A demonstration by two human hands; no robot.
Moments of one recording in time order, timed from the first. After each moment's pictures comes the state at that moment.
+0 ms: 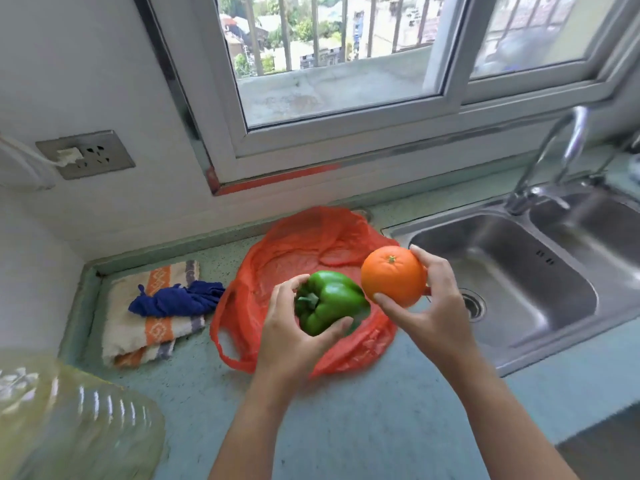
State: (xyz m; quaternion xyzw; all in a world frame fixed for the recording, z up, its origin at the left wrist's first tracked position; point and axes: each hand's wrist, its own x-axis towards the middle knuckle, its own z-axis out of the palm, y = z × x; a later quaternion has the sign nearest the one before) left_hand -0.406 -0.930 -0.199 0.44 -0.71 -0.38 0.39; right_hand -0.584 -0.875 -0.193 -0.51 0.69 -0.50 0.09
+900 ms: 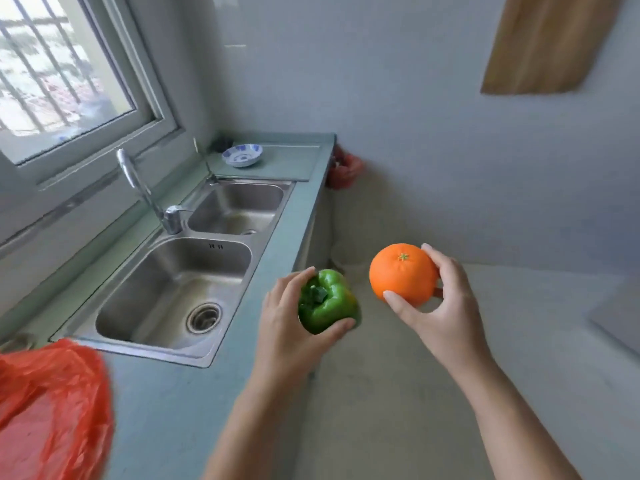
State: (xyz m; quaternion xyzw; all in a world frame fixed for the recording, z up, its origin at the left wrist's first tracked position) left_hand -0.624 -0.650 -0.163 -0.01 -0.88 -0.45 0.17; right_hand -0.653 -0.461 -0.165 -0.08 0.83 -0.50 -0.23
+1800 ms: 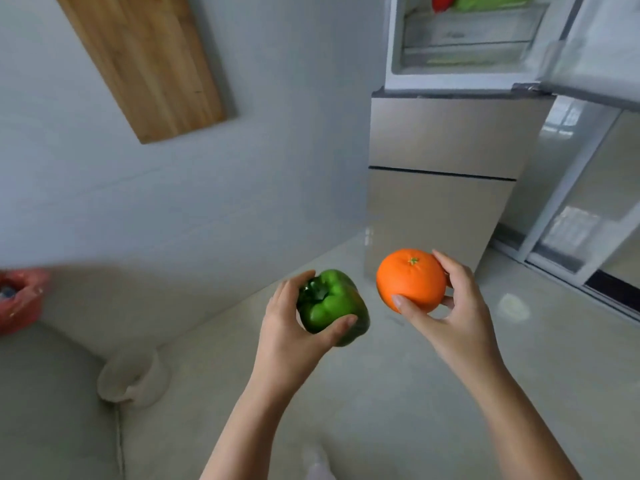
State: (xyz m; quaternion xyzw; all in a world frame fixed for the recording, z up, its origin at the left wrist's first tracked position) left_hand -0.786 -0.122 -0.165 -0.30 -0.80 -0.52 -0.05; right_hand -0.666 0.034 -0.173 0.26 0.77 -0.44 -0.38
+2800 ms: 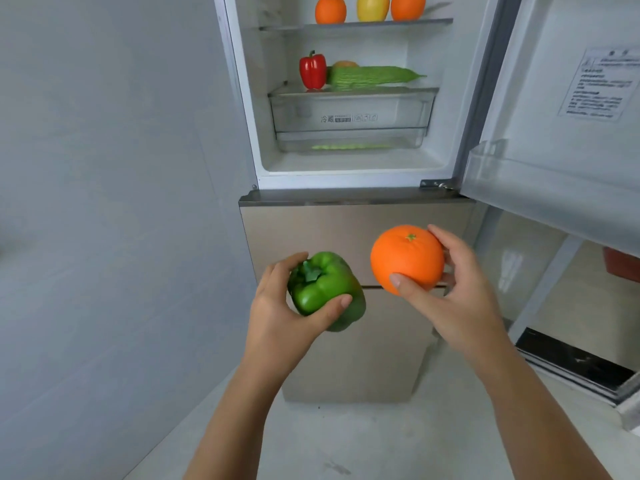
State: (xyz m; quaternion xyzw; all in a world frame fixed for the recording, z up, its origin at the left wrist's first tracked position) left_hand -1.035 0.377 -0.123 -0.46 -0.68 -0.57 -0.08; right_hand -0.864 0.481 -0.105 0.35 0.73 -0.37 -0.45
